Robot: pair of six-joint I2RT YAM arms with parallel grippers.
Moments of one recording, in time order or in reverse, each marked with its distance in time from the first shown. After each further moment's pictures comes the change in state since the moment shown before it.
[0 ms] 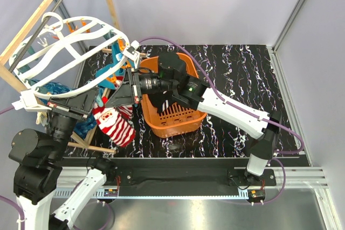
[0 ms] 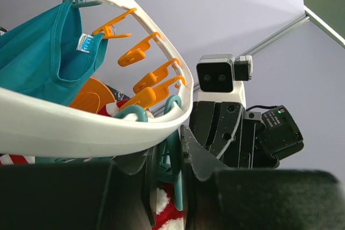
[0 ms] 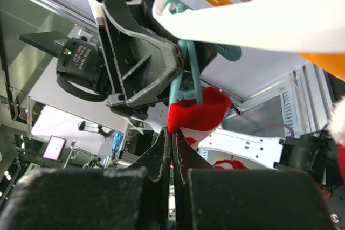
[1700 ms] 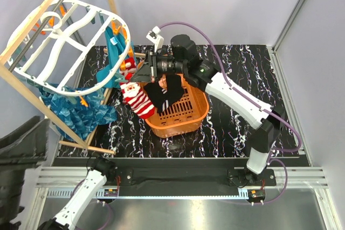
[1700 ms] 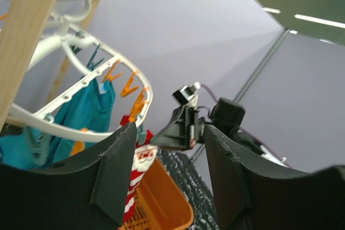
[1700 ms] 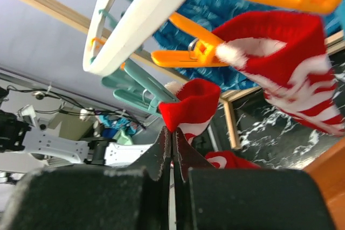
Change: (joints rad) left arm -0.003 -0.109 0.403 -0.204 -0.070 0.412; right arm -0.229 0.024 0.008 -0.239 0.069 -0.315
